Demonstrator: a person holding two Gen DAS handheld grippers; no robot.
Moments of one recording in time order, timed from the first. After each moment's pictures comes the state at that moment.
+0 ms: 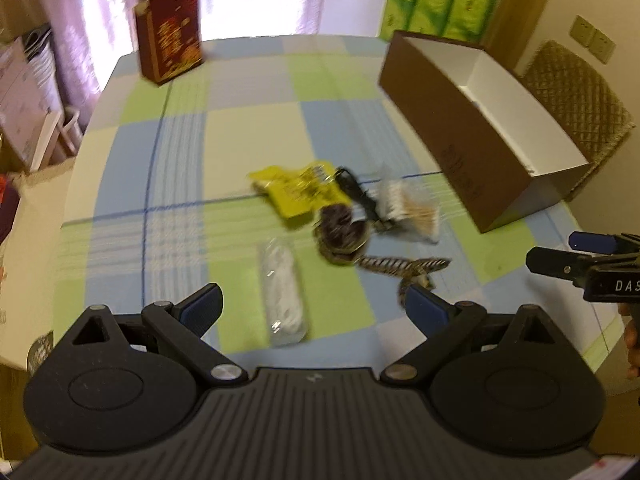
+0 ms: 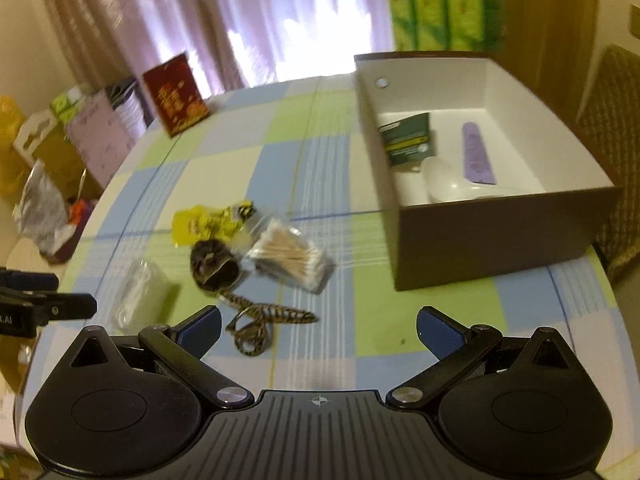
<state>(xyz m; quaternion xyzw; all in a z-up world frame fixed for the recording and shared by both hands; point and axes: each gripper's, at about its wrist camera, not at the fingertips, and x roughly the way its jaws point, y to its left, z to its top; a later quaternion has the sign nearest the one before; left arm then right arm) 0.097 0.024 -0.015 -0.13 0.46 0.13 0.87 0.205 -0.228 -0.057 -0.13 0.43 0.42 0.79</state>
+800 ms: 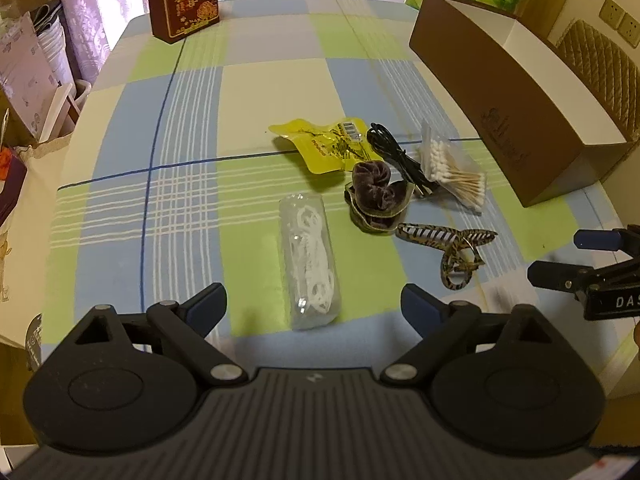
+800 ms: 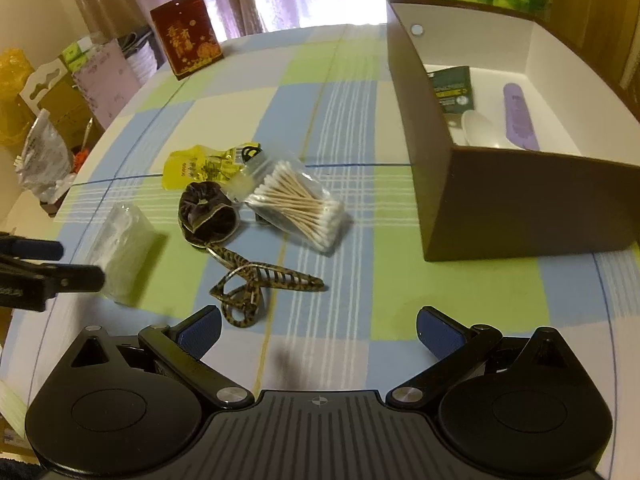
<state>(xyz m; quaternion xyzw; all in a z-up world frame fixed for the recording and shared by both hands) 0.114 0.033 -0.063 -0.13 0.49 0.15 0.85 0.215 -0.205 -0.112 -0.16 0.46 0.44 0.75</state>
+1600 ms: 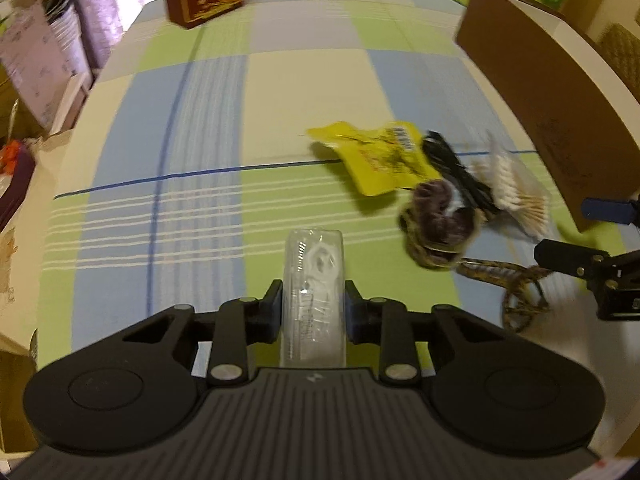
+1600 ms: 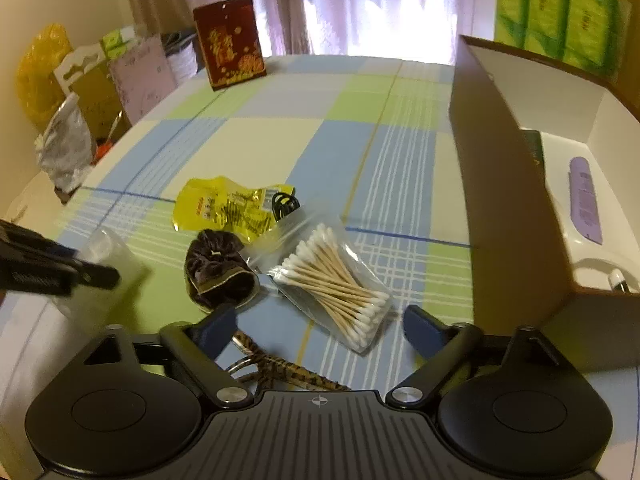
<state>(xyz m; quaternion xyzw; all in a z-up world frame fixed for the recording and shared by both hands) 0.141 0.075 -0.094 -0.14 0.51 0.19 0.83 0.231 -0.141 -0.135 -0.20 0.39 0.50 0.75</state>
